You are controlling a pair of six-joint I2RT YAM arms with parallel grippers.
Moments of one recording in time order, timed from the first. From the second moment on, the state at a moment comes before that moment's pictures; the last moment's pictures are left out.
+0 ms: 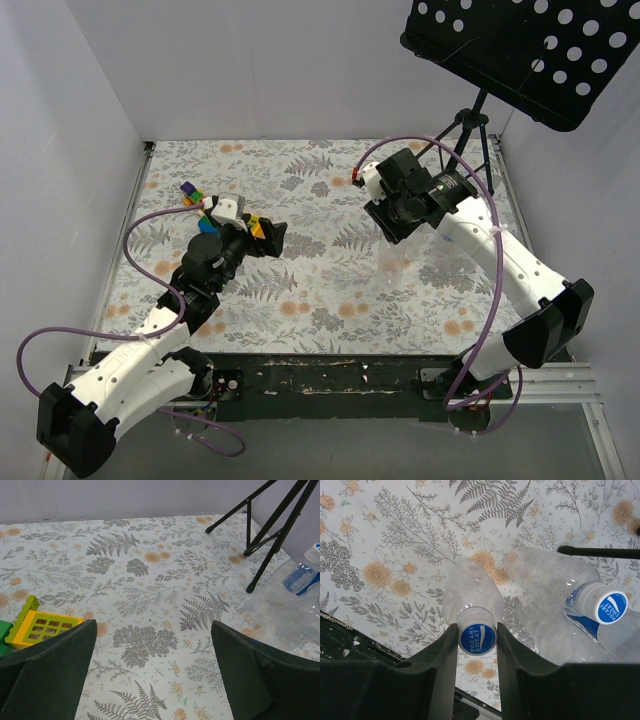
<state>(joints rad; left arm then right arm) -0.56 0.83 0.58 0.19 -0.14 -0.22 0.66 1.49 1.59 -1.16 0.07 -0.18</state>
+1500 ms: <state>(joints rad) -0.56 0.64 0.58 0.28 -0.42 -0.24 0.65 0.82 1.27 -0.80 0.37 -0.06</state>
